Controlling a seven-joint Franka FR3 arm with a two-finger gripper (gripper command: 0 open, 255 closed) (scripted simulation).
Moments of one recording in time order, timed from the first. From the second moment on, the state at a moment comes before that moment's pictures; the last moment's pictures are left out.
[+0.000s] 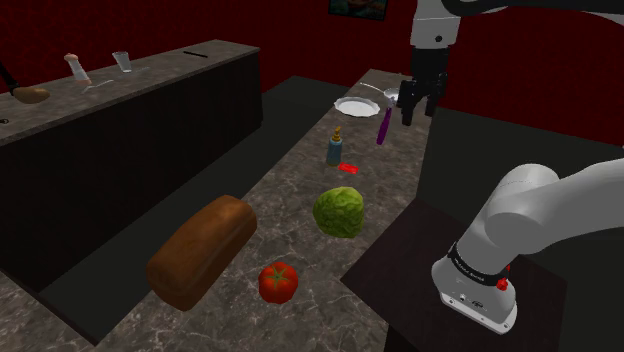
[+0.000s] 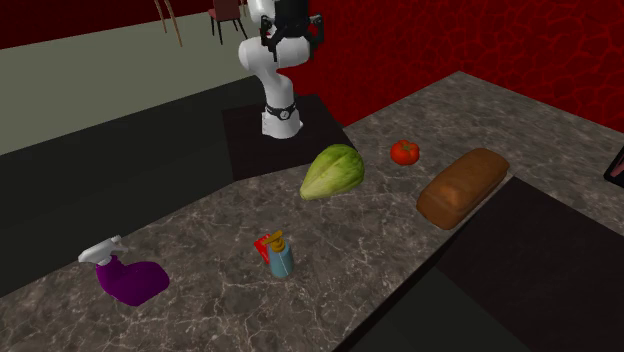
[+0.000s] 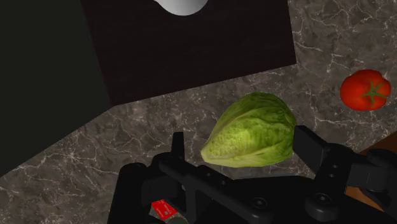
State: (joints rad) arm 0.01 -0.74 -0.04 -2.34 0.00 1.42 0.16
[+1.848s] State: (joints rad) arm 0.01 -0.04 -0.27 -2.35 0.08 2.44 -0.19
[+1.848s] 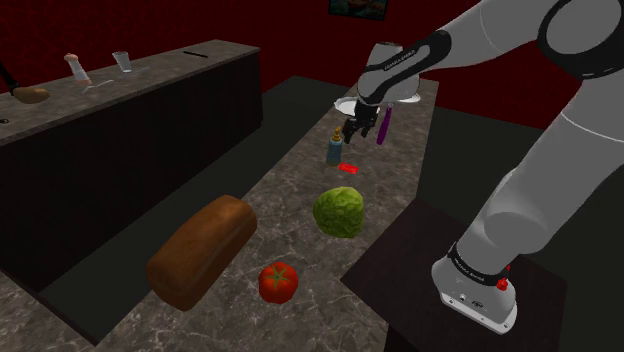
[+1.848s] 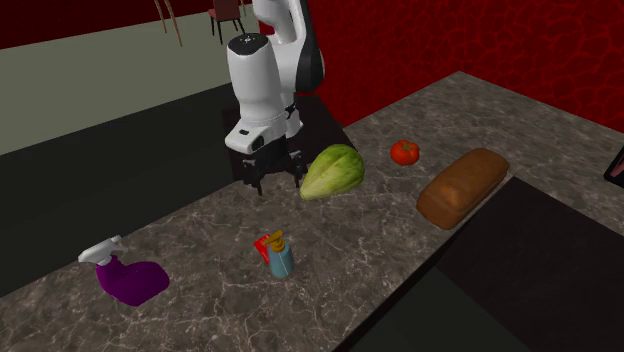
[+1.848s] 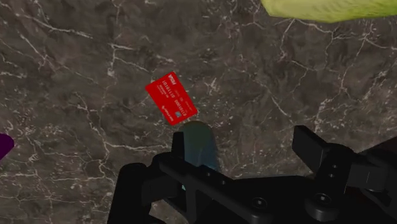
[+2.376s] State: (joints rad) arm -0.03 0.24 -0.26 -2.16 0.29 2.59 -0.39
